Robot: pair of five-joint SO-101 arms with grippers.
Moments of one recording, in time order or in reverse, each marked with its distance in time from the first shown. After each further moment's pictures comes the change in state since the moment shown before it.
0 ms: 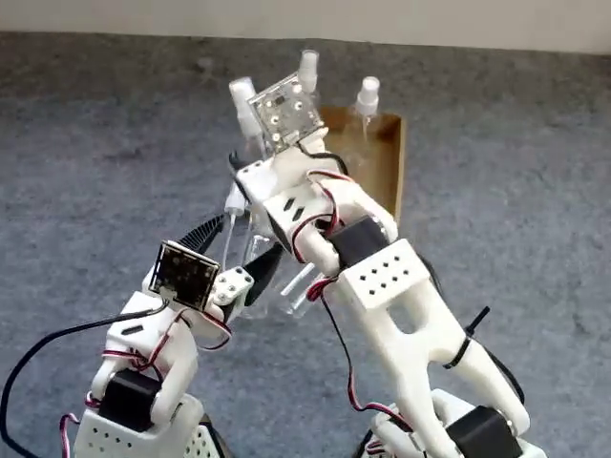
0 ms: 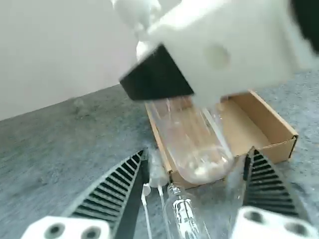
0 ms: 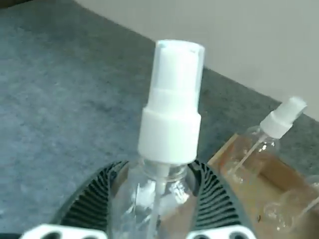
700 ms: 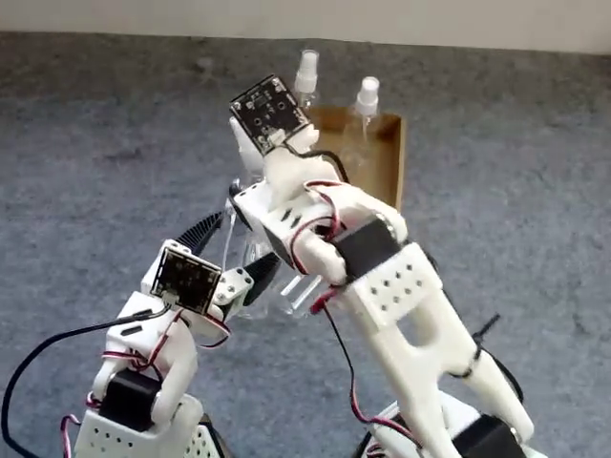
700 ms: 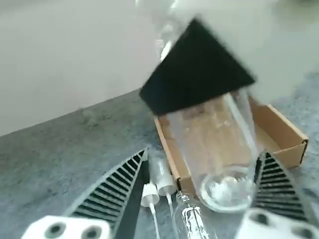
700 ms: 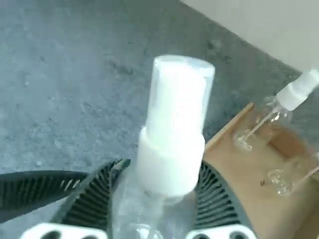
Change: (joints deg) left arm -2.9 -0.5 1.6 -2.4 -2.8; right arm -2.8 -4.5 -11.2 22.2 0.0
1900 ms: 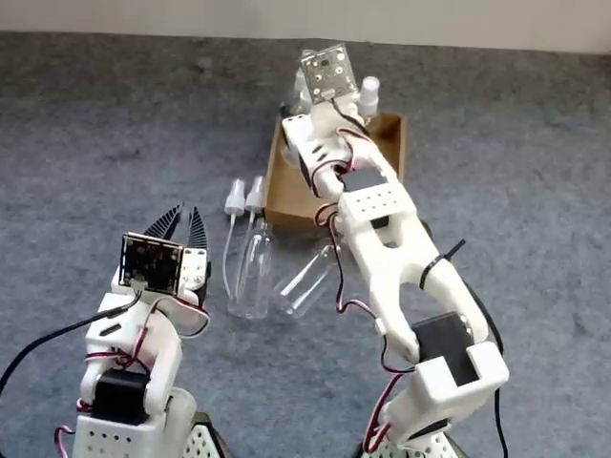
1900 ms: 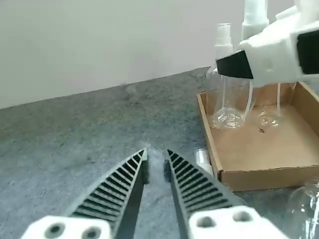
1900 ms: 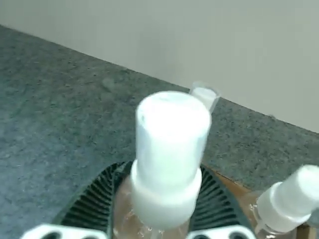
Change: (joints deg) left arm -9.3 0.5 -2.3 3.1 3.2; right arm 16.7 34.6 1.3 -47.5 0.0
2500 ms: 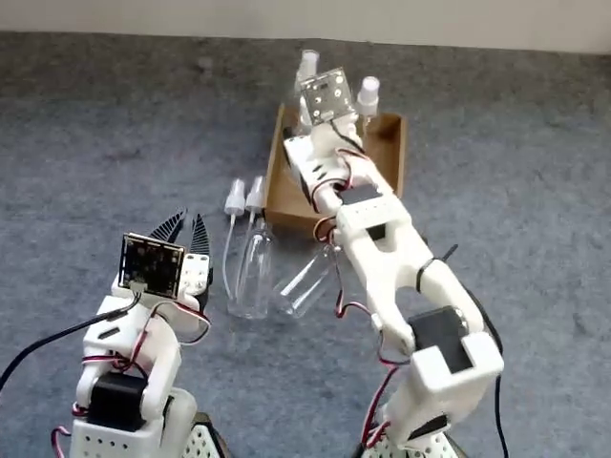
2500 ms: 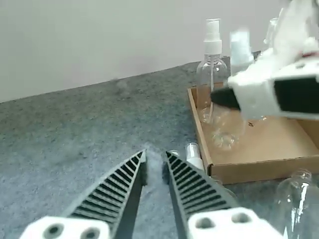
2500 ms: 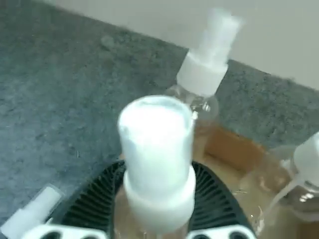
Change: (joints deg) left arm 1.6 0.0 -1.8 4.1 0.0; right arm -0.4 5.0 6.1 -4.8 0.9
